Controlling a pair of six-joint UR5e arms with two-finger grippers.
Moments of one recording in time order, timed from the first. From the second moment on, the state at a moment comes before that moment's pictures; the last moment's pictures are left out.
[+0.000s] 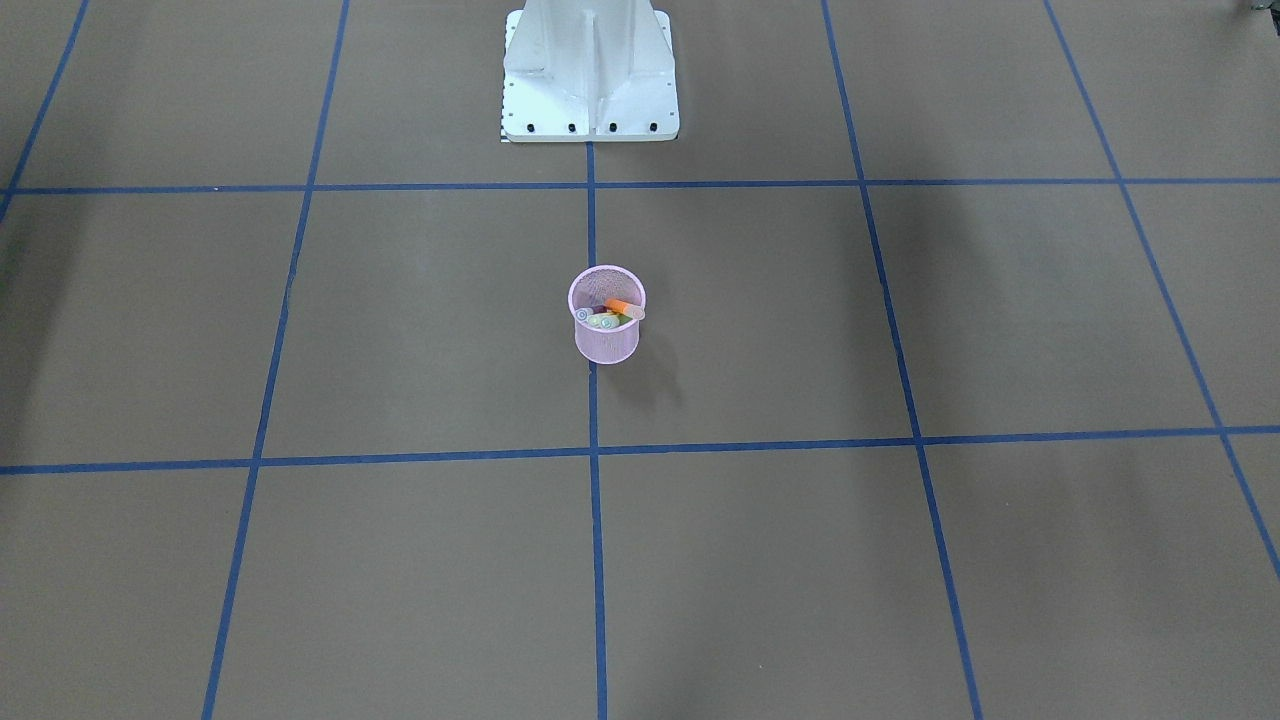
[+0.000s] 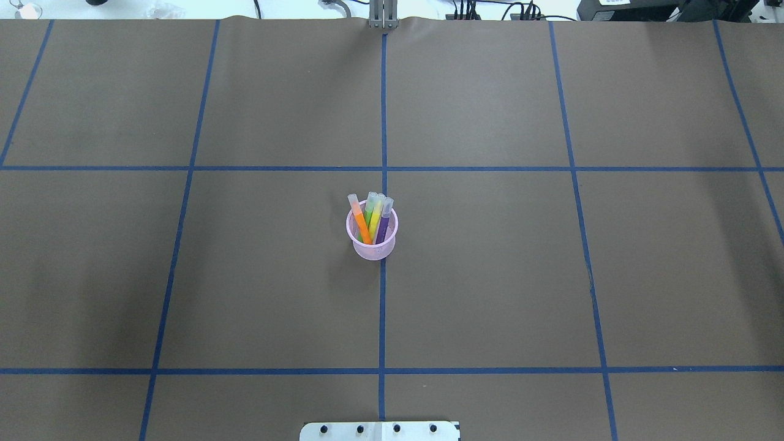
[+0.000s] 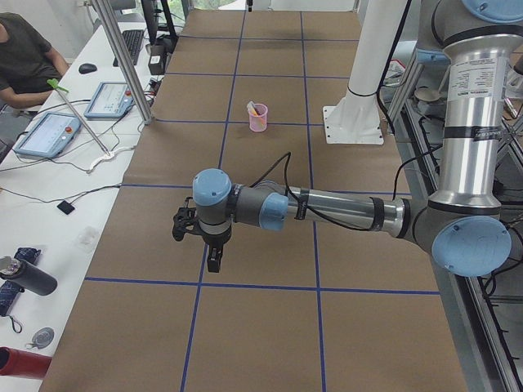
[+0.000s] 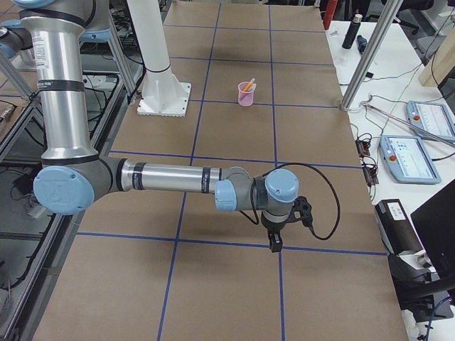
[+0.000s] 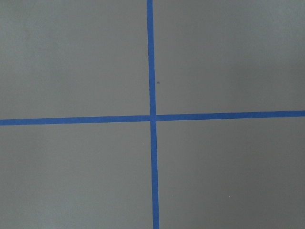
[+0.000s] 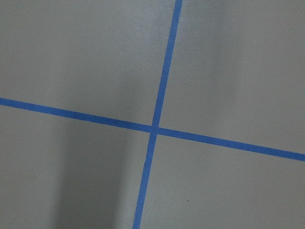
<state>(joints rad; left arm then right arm) -1.50 -1.57 -1.68 -1.65 -2.32 -0.15 1.54 -1.50 1.49 -1.47 2.33 -0.07</state>
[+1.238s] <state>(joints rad) -1.50 -1.57 -1.71 -1.65 -2.36 -0.15 1.53 -1.45 1.52 -1.63 2.34 -0.08</state>
